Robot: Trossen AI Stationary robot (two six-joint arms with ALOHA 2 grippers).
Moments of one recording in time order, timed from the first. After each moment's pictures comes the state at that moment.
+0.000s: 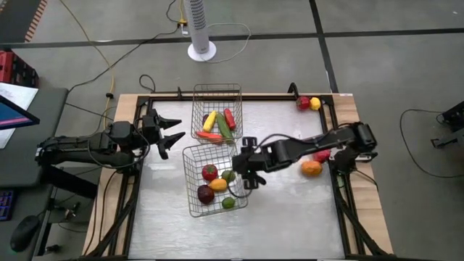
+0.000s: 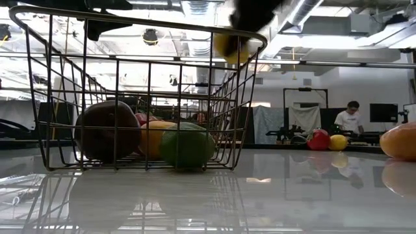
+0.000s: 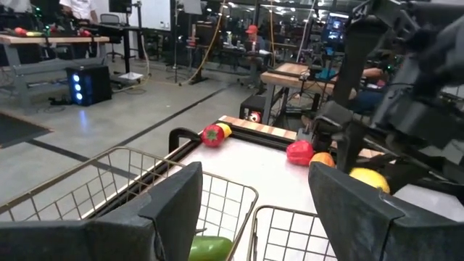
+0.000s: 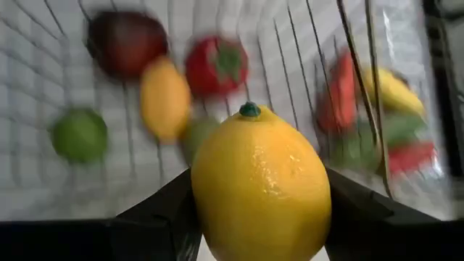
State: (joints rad) left arm 0.07 0.50 0.52 -0.05 -0.29 -0.14; right arm 0.21 1.77 1.55 -0.80 0.33 0.01
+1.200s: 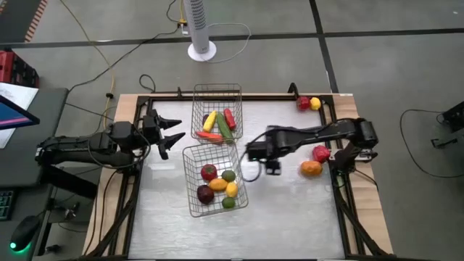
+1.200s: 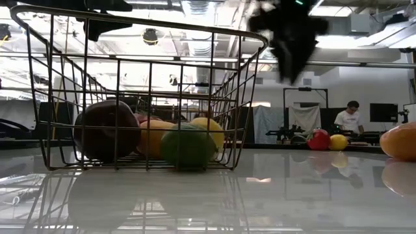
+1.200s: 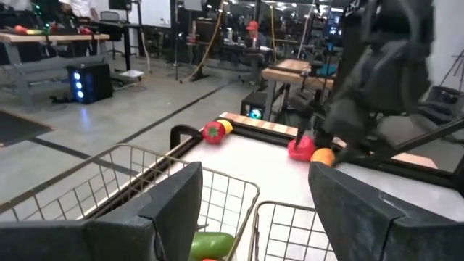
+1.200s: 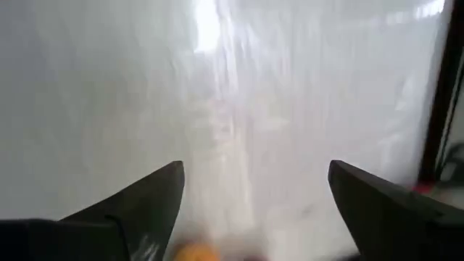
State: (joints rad) left arm 0.07 0.50 0.52 -0.06 -0.29 -0.13; right arm 0.09 1.73 1.53 -1.33 0.31 0.14
